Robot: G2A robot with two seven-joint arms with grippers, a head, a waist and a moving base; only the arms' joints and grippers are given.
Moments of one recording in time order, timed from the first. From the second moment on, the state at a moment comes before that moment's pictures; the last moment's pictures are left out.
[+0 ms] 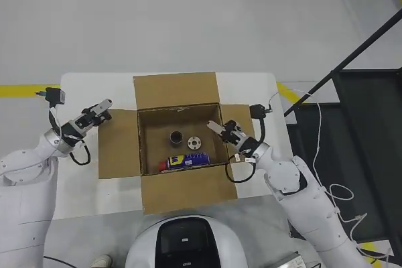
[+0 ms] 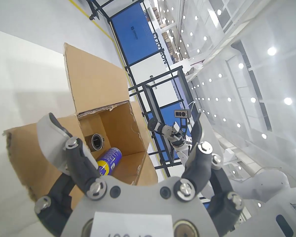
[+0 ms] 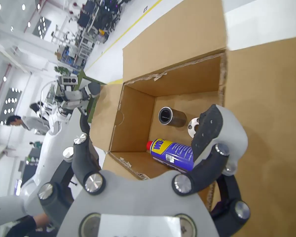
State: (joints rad) left arm 1.15 -1.13 -1.59 -1.41 -0.13 -0.43 -0.94; right arm -1.38 -1.14 1.24 -1.80 -0.30 -0.11 0.42
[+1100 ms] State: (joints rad) left arm 1.10 -1.09 -1.67 -1.25 -0.32 -0.55 -1.18; right arm -1.01 -1.22 0.81 -1.57 -0.75 0.11 0.65
